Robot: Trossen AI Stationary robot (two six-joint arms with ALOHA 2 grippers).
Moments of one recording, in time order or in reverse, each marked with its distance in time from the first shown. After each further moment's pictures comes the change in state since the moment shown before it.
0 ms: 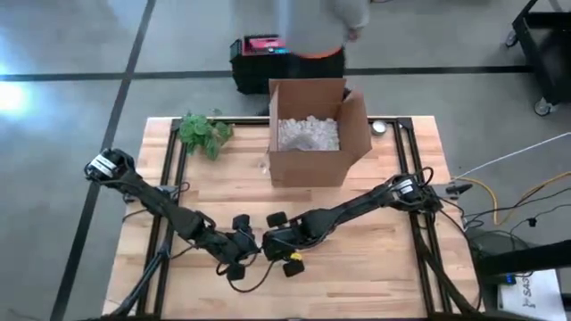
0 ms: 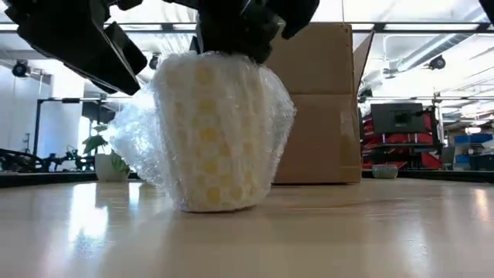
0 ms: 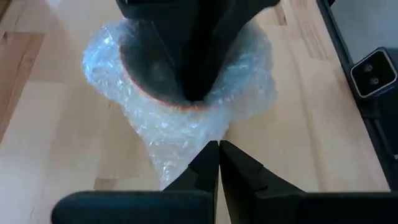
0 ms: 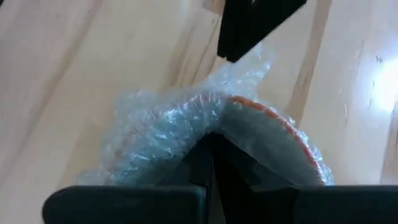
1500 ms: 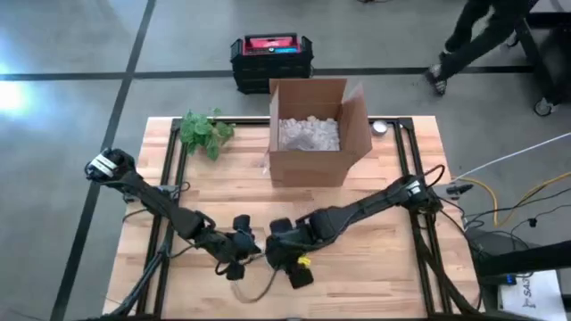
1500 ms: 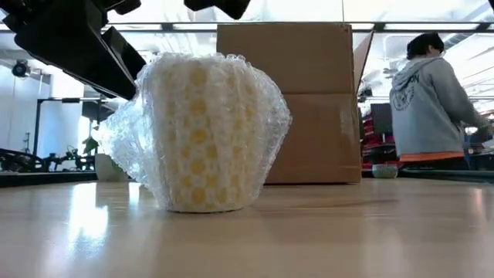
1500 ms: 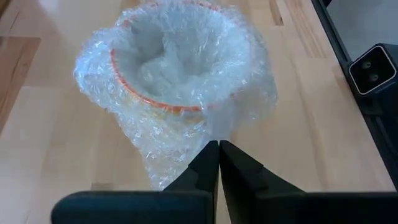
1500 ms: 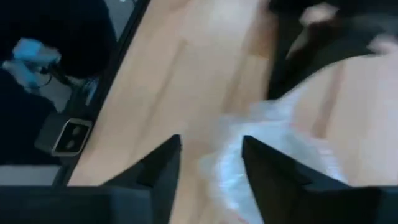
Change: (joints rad) left arm 0.000 -0.001 -0.017 0.019 0.000 0.028; right arm 0.076 -0.098 0.229 -0.233 -0.112 0.101
